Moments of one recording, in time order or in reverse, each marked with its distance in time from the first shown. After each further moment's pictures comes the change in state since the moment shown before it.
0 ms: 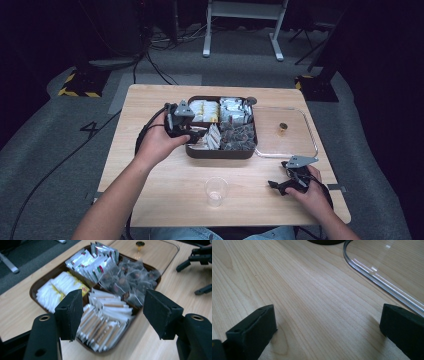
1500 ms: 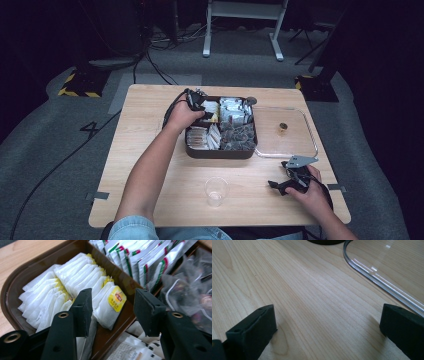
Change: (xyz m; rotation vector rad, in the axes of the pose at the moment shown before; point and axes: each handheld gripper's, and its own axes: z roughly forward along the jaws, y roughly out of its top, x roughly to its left) left arm 0.090 0.008 0.151 0.166 -0.027 -0.190; right arm 0.000 0.000 0.000 0.000 0.000 0.000
